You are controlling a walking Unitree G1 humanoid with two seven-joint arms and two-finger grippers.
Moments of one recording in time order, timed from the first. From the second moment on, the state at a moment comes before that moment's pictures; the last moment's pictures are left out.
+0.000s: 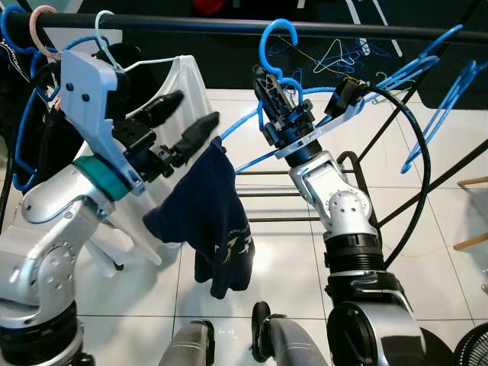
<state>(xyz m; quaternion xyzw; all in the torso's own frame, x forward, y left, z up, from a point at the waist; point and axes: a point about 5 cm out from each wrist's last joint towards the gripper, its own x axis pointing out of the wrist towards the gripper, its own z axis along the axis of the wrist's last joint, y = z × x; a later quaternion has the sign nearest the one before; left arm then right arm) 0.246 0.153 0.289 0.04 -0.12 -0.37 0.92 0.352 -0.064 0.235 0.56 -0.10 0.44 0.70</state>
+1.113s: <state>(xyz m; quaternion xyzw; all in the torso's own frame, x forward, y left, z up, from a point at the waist) 0.259 0.148 0.238 0.15 0.02 -0.35 0.92 0.337 -0.038 0.233 0.47 -0.08 0.49 0.73</state>
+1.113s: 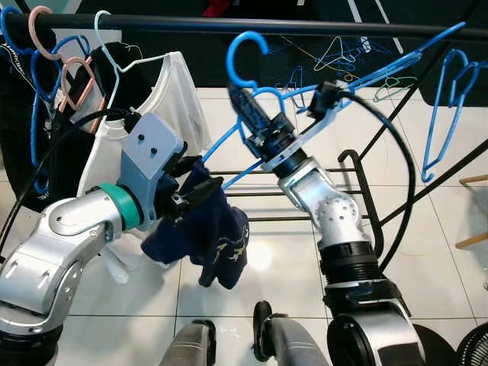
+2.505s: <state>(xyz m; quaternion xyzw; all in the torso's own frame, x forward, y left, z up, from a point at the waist) 0.232 0.138 0.193 0.06 0.07 -0.42 0.90 0.261 -0.085 0.160 0.17 -0.02 0.50 0.85</state>
